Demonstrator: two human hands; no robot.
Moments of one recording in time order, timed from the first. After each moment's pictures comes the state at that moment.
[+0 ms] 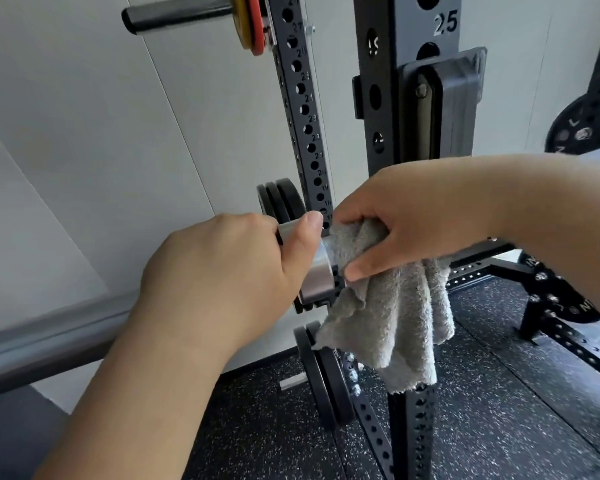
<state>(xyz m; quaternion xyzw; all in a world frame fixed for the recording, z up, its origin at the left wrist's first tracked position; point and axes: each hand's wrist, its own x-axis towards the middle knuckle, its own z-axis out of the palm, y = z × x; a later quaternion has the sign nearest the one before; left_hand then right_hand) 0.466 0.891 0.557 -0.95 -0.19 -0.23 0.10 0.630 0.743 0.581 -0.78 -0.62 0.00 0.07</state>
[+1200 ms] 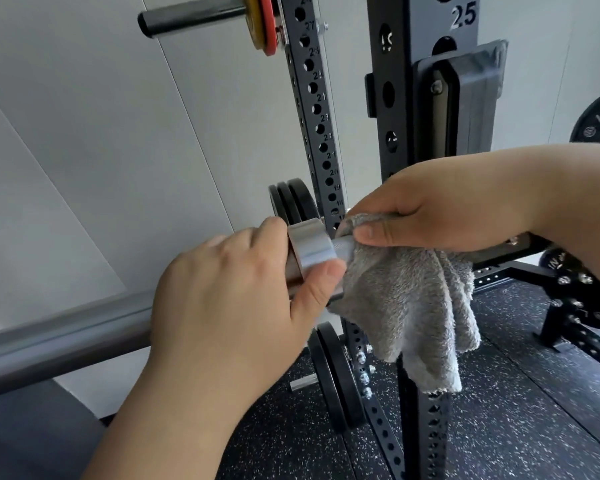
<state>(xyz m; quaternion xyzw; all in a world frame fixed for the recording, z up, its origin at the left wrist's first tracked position) 0.450 0.888 0.535 -0.93 -0.16 -0.30 0.16 0.633 0.741 0.582 -0.79 -0.61 0.05 0.11</state>
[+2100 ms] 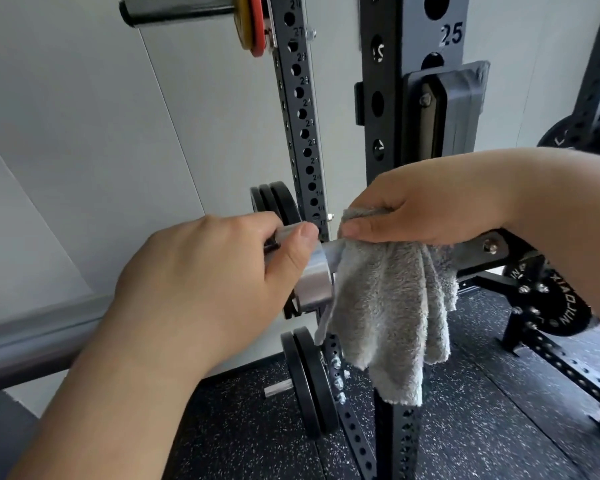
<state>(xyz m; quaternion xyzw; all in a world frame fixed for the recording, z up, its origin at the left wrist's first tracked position) 0.458 0.906 0.551 -0.94 -0.15 -0.28 0.11 0.639 0.745 0.591 -0.82 -0.56 0.07 0.09</state>
